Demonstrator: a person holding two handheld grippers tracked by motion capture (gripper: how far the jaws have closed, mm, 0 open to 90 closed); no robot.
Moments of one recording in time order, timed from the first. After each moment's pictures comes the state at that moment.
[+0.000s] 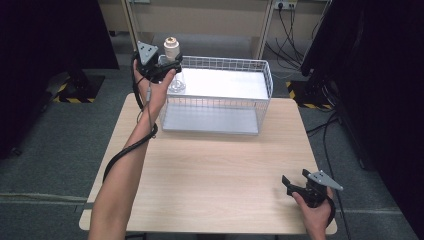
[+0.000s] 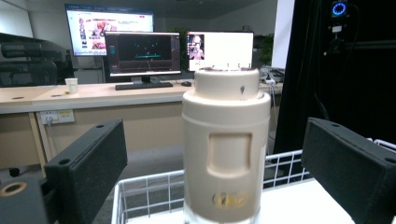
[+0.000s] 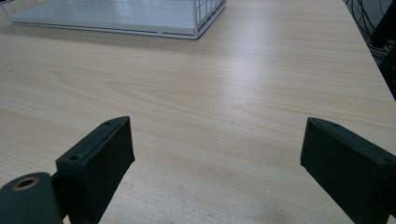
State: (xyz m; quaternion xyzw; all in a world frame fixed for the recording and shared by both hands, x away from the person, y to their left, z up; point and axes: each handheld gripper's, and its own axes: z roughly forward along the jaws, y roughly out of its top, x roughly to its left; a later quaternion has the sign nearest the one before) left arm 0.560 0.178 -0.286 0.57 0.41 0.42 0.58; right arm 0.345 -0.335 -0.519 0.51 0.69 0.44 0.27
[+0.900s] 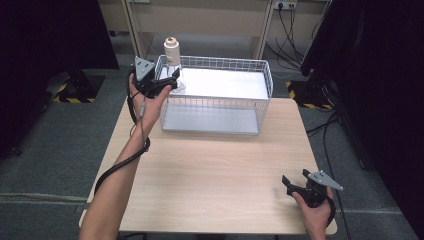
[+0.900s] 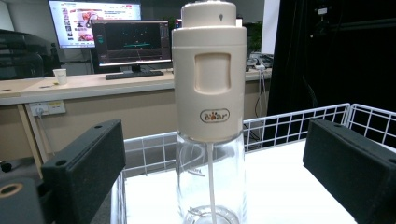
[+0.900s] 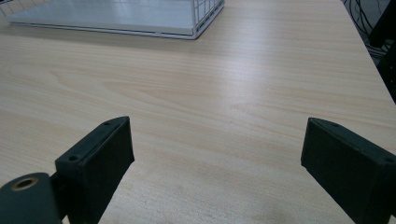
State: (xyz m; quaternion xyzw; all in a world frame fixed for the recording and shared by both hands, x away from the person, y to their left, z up) left arm 0.533 0.186 -0.312 0.59 0.40 0.40 0.58; right arm 0.345 -0.335 -0.519 0.51 0.68 0.44 0.27
